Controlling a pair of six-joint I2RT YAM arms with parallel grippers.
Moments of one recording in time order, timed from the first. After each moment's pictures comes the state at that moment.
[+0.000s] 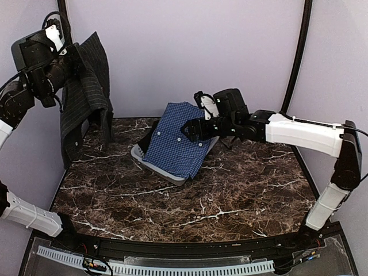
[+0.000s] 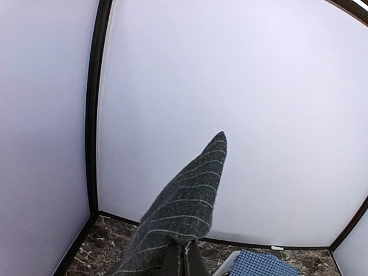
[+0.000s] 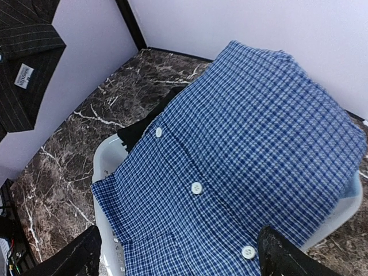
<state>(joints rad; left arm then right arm) -0.85 1.19 1.72 -0.47 -0.95 -0.19 0.85 1.64 1.38 -0.23 0.01 0.26</state>
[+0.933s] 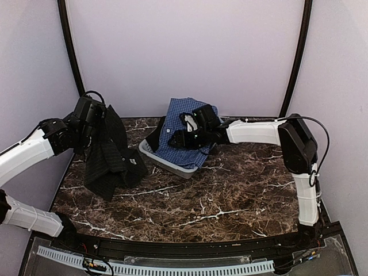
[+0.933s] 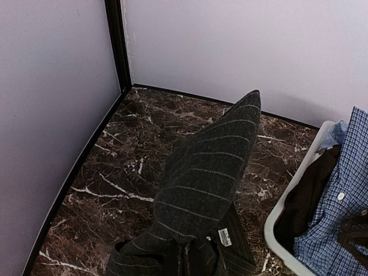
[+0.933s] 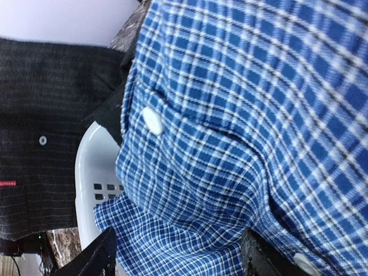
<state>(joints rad) -0.64 1.16 1.11 -0.63 -0.78 -0.60 0.77 2.15 1.66 -0.16 -0.31 0.48</state>
